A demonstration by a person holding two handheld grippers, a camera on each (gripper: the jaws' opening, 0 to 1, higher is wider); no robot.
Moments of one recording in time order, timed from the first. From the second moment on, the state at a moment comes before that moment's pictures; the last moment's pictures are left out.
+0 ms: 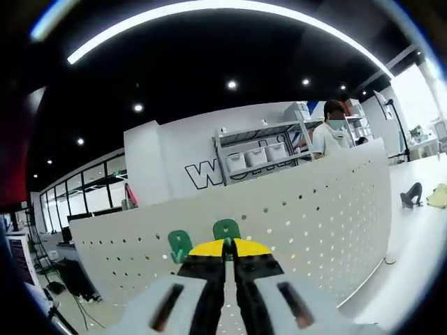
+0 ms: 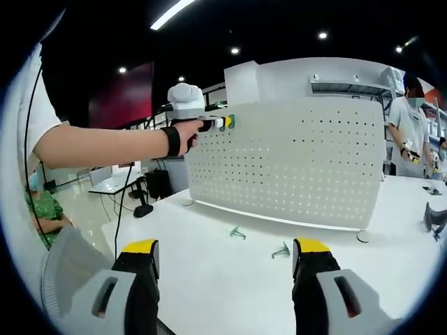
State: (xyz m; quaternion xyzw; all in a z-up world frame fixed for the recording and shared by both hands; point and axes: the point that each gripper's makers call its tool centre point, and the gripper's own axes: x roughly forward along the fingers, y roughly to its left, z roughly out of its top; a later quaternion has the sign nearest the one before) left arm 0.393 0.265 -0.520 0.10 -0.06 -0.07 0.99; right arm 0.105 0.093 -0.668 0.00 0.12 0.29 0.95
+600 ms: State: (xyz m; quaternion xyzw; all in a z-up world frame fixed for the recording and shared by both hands) left arm 0.410 0.265 -0.520 0.11 -0.05 -0.06 0.99; right arm 0.105 0.089 -0.670 0.01 0.13 0.28 0.95
